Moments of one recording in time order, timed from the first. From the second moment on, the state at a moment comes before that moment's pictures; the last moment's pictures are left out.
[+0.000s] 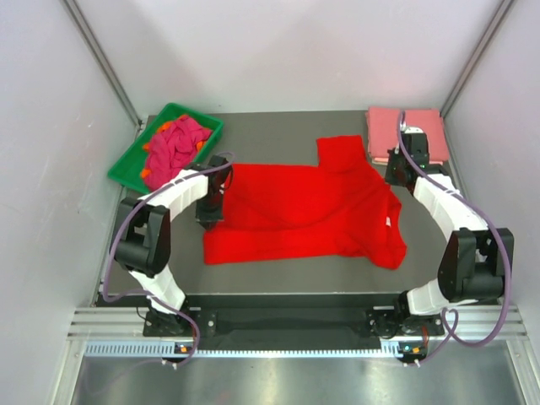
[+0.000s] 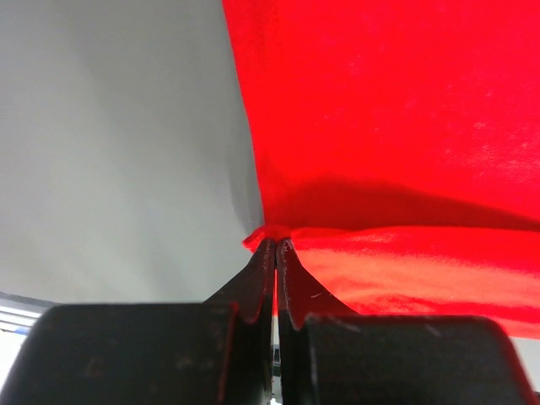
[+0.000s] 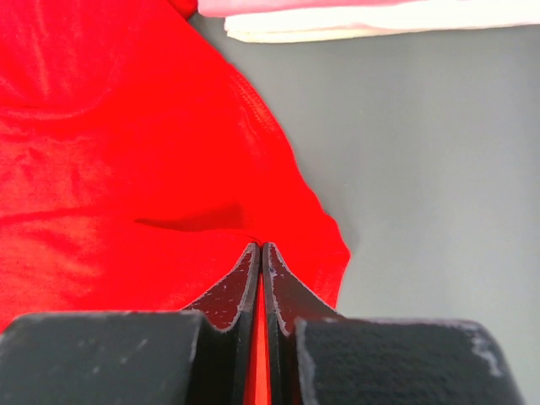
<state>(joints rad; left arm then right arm) -0.31 1.74 1.19 -0.94 -0.20 -0.32 0.06 1.47 1.09 -0.40 0.13 0.15</state>
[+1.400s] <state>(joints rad) -0.31 1.86 1.33 -0.90 -0.31 -0.30 0.06 1.63 1.27 -0.51 0.16 0.21</state>
